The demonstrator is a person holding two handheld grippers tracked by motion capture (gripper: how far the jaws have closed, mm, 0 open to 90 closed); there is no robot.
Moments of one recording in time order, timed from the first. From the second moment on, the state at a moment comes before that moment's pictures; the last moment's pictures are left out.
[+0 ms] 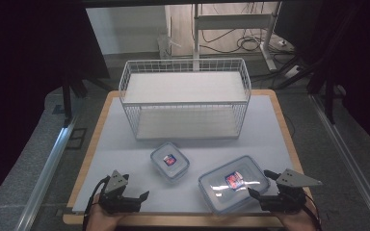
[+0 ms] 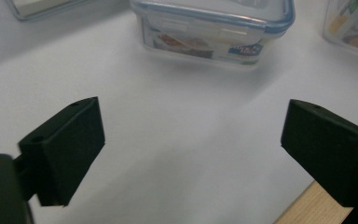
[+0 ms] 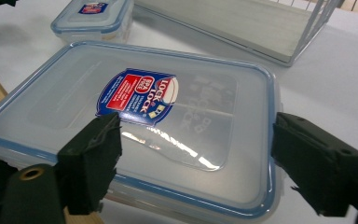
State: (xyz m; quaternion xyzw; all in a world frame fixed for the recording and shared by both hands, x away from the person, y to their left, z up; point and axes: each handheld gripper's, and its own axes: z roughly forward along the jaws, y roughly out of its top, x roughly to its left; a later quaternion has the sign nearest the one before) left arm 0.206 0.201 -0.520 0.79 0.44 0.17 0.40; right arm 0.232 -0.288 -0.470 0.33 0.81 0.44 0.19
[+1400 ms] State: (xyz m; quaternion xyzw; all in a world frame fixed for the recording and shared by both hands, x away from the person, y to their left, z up) left arm 0.321 0.069 -0.492 0.84 0.36 0.09 0.40; right arm 0.233 -0.281 -0.472 0.34 0.81 0.43 0.20
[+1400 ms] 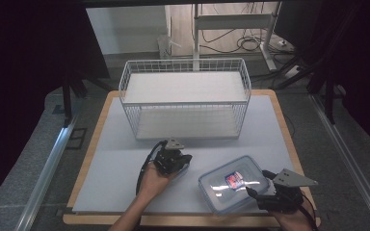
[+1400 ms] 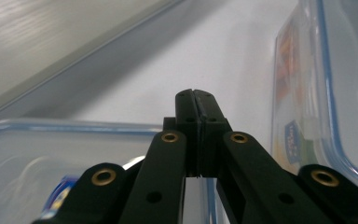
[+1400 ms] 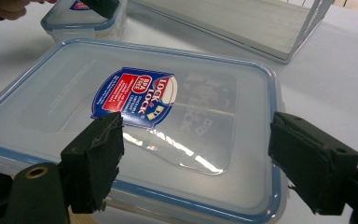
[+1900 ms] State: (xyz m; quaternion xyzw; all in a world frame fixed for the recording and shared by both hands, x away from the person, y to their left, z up) left arm 0.326 0.061 -0.490 0.85 0.37 0.09 0.37; right arm 0.233 -0.280 -0.474 0.34 0.82 0.42 0.19
